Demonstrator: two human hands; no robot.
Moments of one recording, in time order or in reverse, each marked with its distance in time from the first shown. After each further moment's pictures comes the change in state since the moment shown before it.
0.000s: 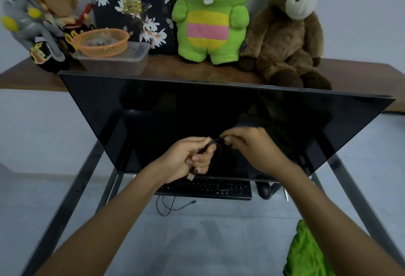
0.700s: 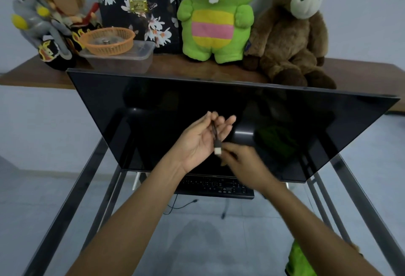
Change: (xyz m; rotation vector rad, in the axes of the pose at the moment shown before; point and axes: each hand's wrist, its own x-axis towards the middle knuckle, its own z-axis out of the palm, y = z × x) left_hand 0.024 0.009 0.017 -0.544 0.125 0.300; right_hand -0.021 -0.016 0.043 0.268 -0.024 0.160
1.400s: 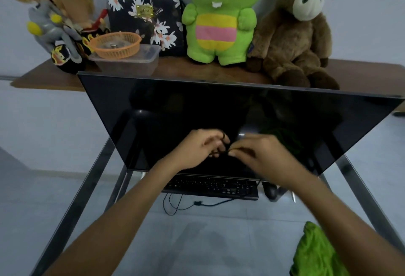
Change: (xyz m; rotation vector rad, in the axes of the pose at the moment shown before) left_hand -0.007 0.007 -0.031 1.467 -0.072 0.090; right_hand -0.008 -0.019 -0.047 -0.347 0.002 -0.303
